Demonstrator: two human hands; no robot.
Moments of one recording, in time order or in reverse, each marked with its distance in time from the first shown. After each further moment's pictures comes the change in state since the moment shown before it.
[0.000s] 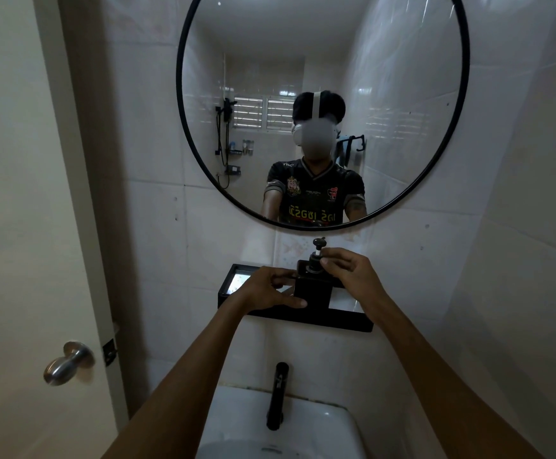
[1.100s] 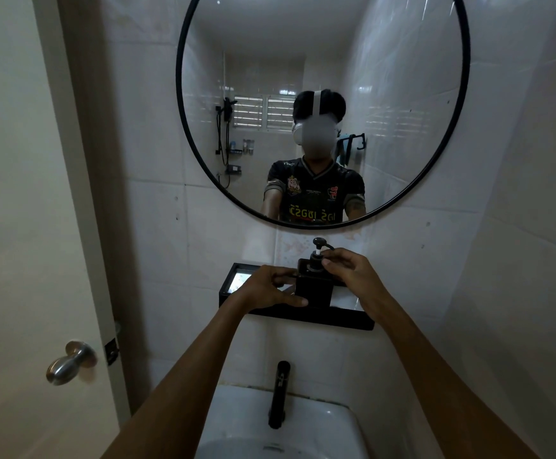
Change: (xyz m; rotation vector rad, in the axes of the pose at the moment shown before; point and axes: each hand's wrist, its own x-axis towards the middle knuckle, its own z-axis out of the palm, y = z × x) left_hand -0.002 0.000 0.000 0.002 -0.005 0.002; right_hand 0.001 0.003 0.000 -0.002 -0.023 0.062
